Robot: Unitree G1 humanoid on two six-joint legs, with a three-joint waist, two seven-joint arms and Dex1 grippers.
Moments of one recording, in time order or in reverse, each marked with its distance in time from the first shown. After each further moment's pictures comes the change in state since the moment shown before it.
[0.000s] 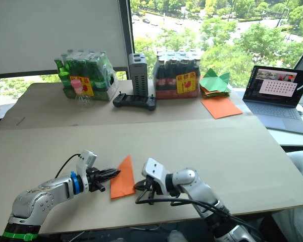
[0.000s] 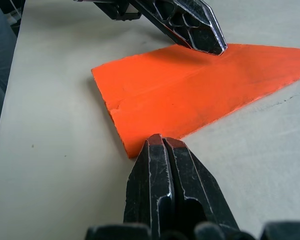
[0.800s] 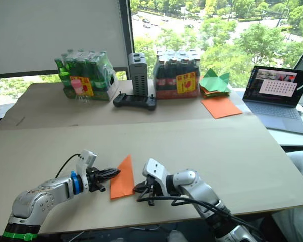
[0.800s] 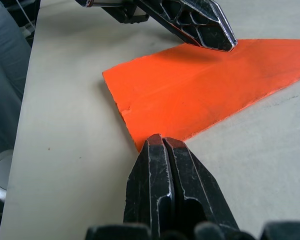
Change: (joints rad) left arm 0.000 0.000 0.001 0.000 -0.001 0.001 0.000; right arm -0.002 -0.010 0.006 0.009 0.043 0.024 0.005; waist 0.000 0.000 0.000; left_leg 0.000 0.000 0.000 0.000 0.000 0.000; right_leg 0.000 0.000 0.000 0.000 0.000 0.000
